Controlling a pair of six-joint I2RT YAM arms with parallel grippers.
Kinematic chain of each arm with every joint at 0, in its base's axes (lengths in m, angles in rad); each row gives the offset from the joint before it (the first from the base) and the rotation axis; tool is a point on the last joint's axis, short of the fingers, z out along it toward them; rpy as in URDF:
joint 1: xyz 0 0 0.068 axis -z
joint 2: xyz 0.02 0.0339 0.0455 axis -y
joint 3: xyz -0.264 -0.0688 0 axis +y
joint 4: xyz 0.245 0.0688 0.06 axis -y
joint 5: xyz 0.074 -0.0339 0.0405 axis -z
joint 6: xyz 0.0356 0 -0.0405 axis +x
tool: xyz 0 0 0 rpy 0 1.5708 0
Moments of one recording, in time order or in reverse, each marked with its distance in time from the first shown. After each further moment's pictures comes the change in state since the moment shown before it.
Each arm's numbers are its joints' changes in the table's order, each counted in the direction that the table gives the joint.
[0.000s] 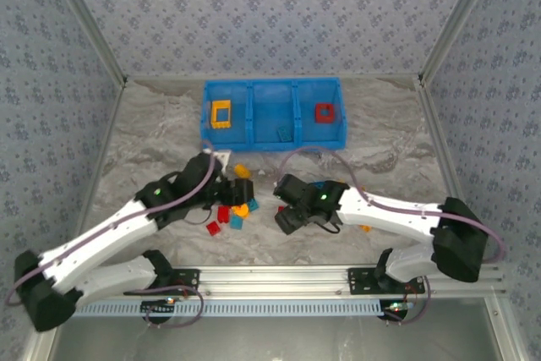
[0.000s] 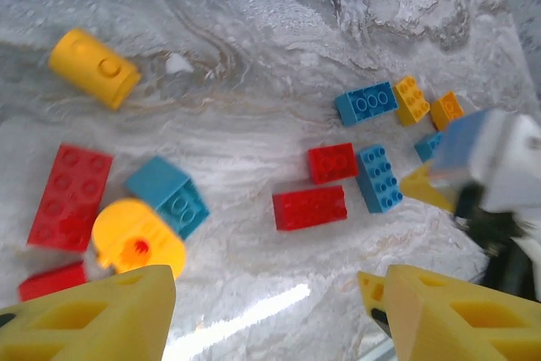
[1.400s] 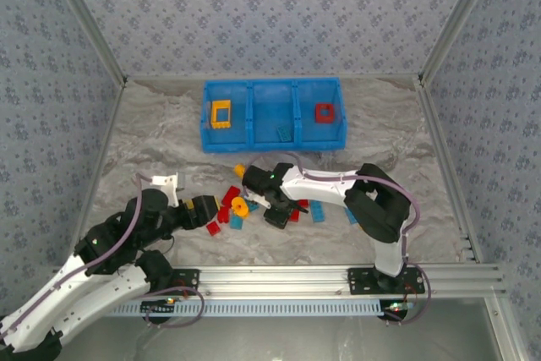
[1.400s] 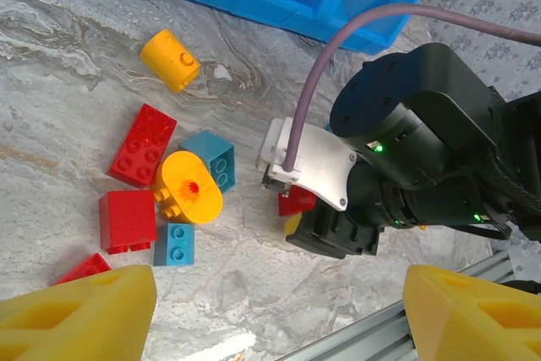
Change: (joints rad) left arm 0.000 0.481 0.109 -0.215 -0.081 -0.159; right arm 0.043 -0.500 -0.341 -0.178 -0.051 -0.435
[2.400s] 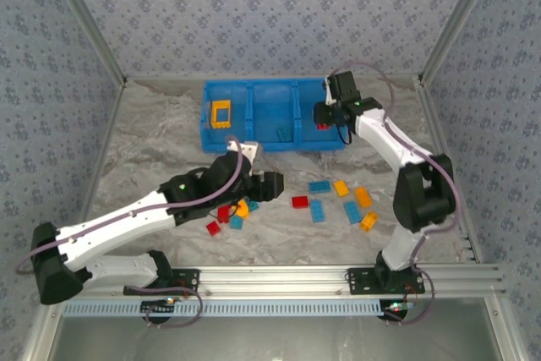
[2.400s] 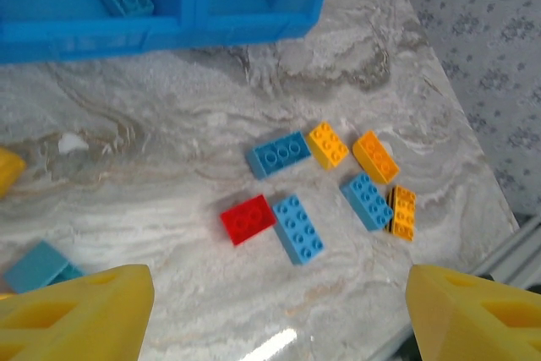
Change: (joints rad) left arm 0.213 -0.749 -0.333 0.360 -0.105 0.140; right arm 0.706 0.085 -0.234 0.382 -0.112 0.348
